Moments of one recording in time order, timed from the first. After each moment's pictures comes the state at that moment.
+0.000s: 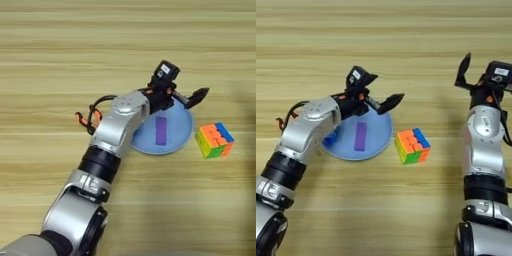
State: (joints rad) left arm -0.60 -0.08 -0.15 0.33 -0.12 0.29 -0.50; right arm -0.41 -0.27 -0.29 0.31 0.10 -0.18 -0.13
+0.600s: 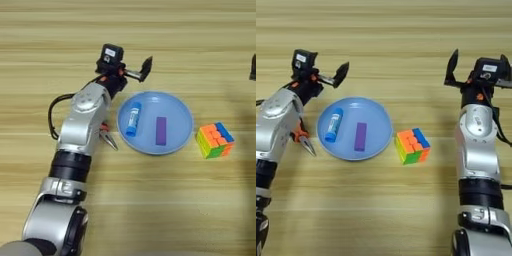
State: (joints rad) left arm -0.51 0.04 0.02 0.21 -0.12 0.19 -0.29; right arm -0.37 -0.24 -0.23 0.16 0.08 -0.10 -0.11
